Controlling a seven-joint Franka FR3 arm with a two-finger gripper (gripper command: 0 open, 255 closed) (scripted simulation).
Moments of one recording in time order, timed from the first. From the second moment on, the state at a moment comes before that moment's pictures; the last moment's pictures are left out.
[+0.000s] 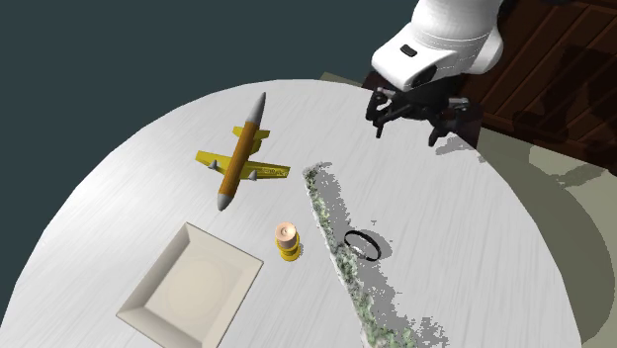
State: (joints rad) arm -0.04 -0.39 -0.04 -2.18 0.05 1.77 -0.30
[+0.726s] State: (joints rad) arm -0.07 0.01 -0.09 -1.79 0.06 1.82 -0.40
